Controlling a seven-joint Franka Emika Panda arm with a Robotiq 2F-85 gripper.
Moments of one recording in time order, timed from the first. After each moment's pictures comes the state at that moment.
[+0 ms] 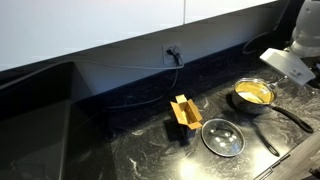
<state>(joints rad) -0.04 -0.13 -0.05 -2.48 -0.91 2.30 2.24</state>
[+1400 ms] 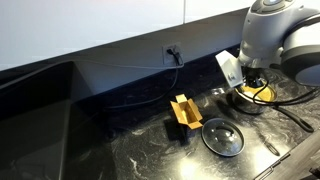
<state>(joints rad) 0.04 0.14 0.07 -2.27 -0.71 2.39 2.60</state>
